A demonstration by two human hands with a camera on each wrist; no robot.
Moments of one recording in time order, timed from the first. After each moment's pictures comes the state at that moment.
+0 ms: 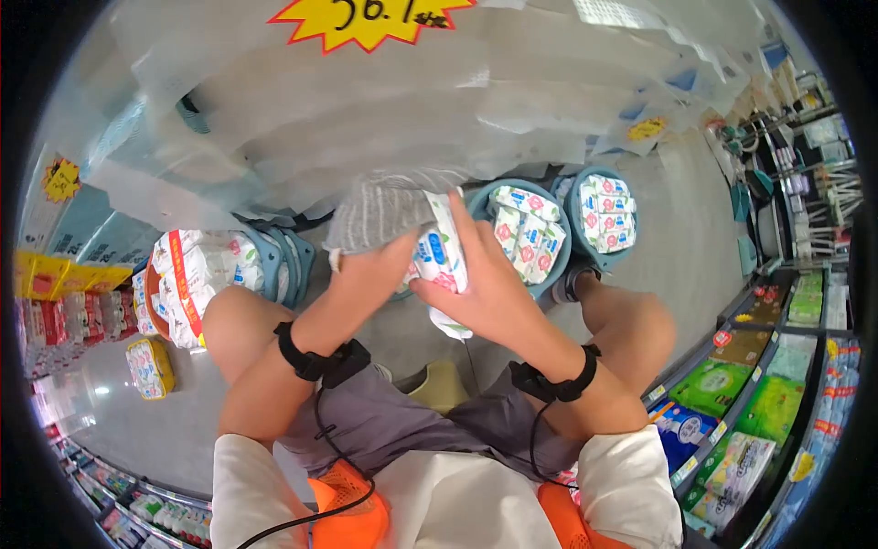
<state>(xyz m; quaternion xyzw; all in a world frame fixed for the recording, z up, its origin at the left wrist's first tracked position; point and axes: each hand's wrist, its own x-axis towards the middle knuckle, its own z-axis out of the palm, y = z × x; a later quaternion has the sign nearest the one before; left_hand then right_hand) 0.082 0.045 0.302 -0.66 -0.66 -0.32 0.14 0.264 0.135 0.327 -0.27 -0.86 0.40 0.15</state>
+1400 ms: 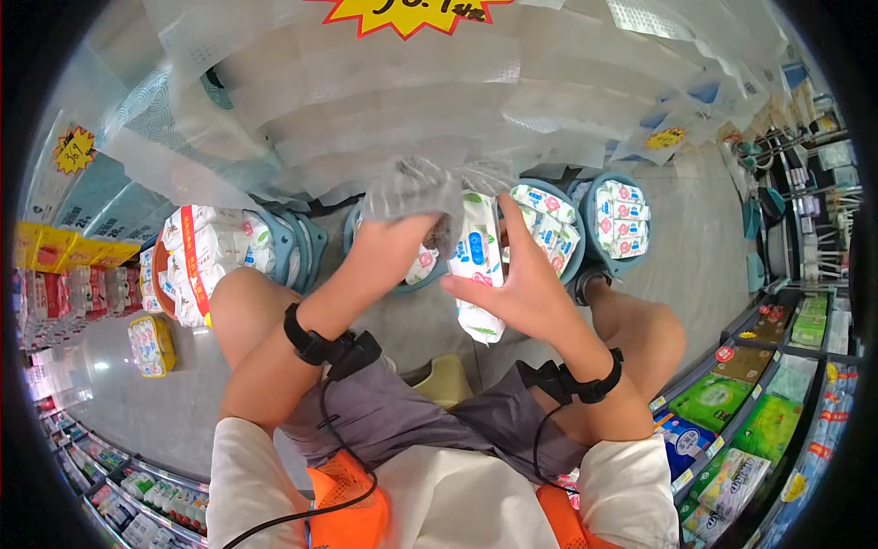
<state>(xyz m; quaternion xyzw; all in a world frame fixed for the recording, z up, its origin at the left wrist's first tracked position) 0.083 0.046 0.312 -0.47 -0.60 -0.59 -0.24 0.274 0.151 0.336 -0.30 -0.82 0.48 0.09</state>
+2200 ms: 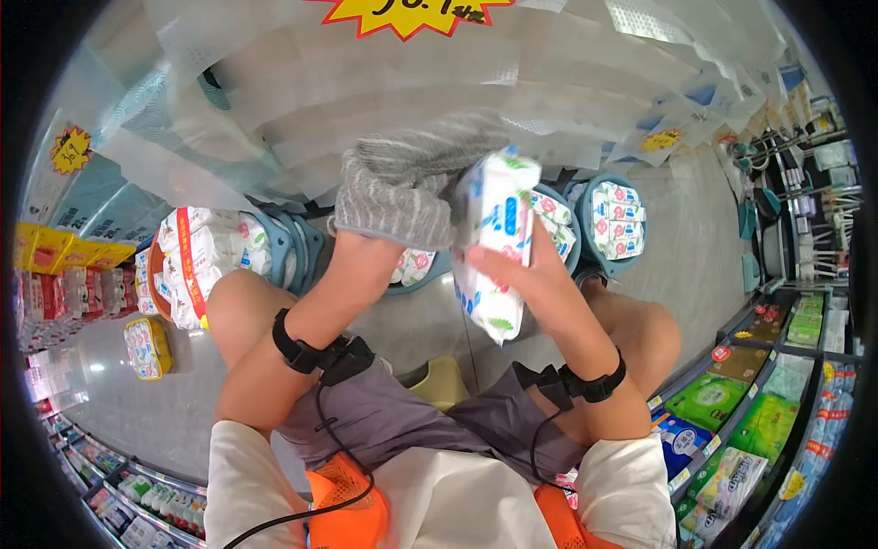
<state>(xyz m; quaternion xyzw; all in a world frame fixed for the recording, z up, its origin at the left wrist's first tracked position) 0.070 0.029 0.290 -0.56 -0.62 -0.54 -0.09 0.270 0.156 0.358 -0.31 -0.58 0.74 0.13</state>
